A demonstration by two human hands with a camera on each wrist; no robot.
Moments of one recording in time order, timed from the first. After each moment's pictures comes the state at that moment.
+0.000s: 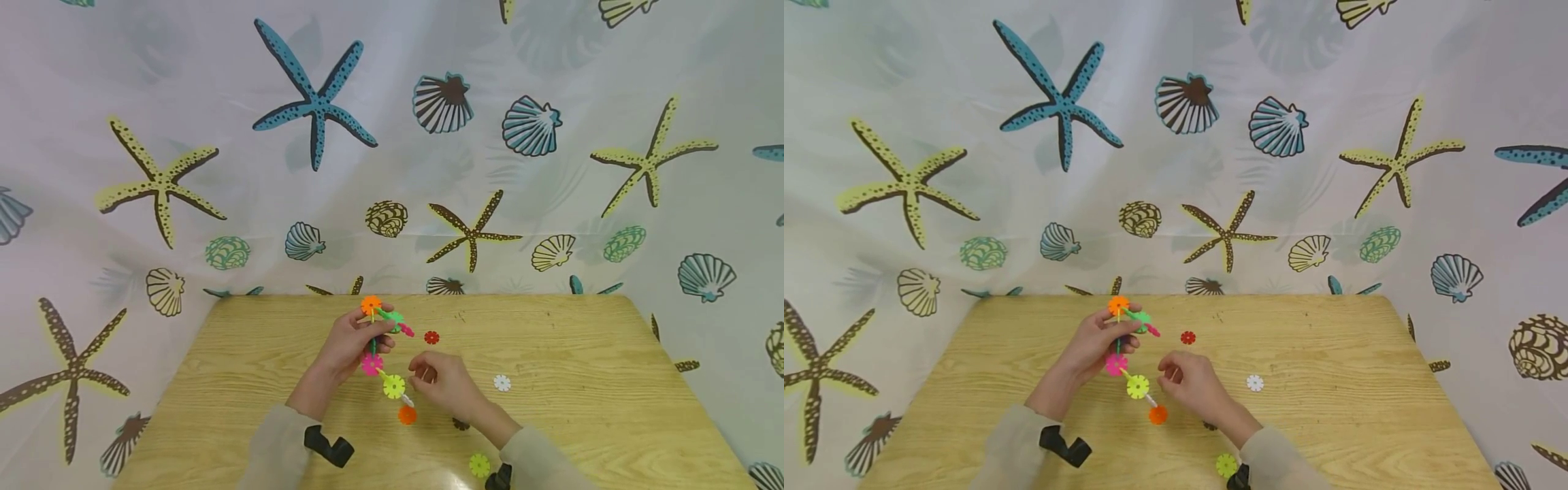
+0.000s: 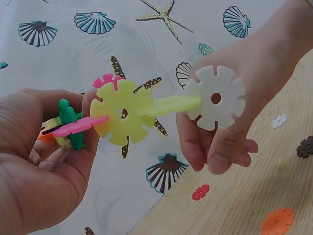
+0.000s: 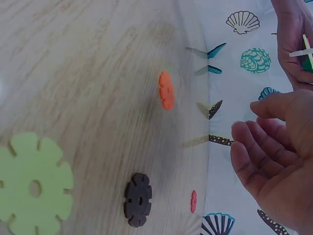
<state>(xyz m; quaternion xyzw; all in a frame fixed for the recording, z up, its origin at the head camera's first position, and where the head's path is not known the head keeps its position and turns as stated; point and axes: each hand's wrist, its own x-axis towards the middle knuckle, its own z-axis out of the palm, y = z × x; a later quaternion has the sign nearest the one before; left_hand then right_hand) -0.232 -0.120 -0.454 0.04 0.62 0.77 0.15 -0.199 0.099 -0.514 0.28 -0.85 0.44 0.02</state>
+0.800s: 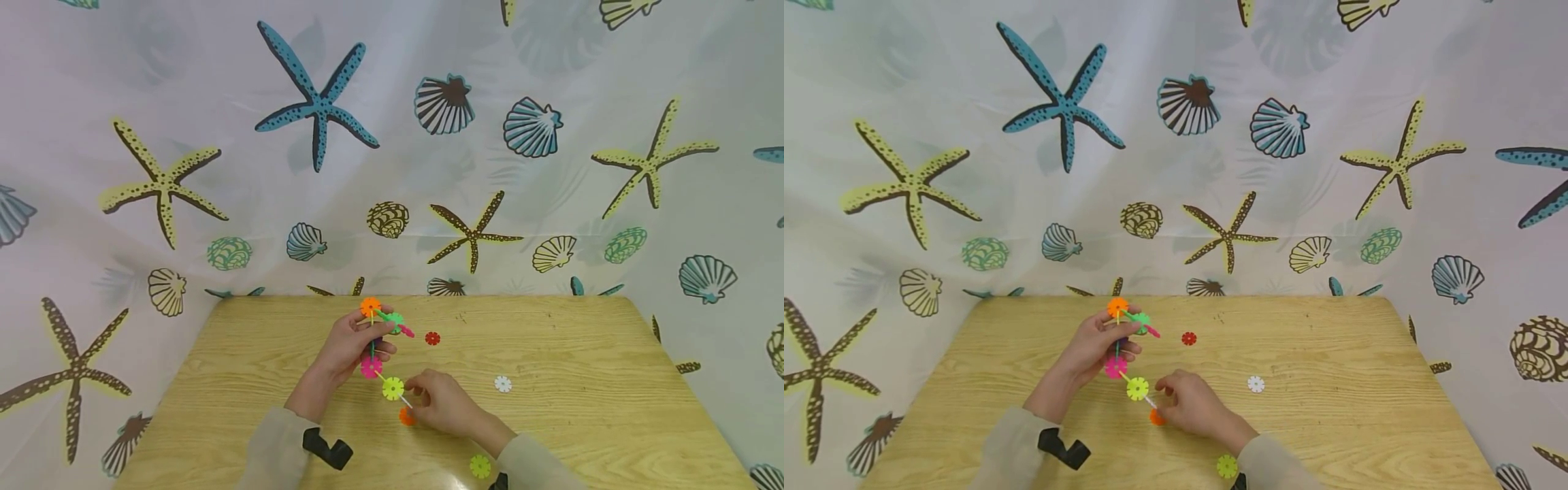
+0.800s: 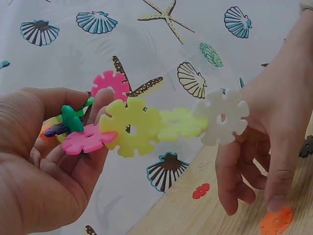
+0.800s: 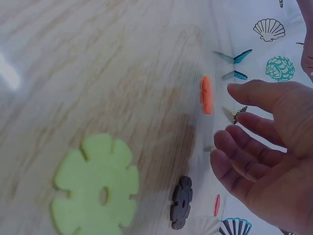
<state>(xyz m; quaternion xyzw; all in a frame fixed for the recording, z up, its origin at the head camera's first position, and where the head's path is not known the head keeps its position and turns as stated) -0.227 -0.126 -0.454 0.06 0.62 0.77 0.16 -0.193 0.095 -0.535 0.29 -0.88 0.36 -0.08</state>
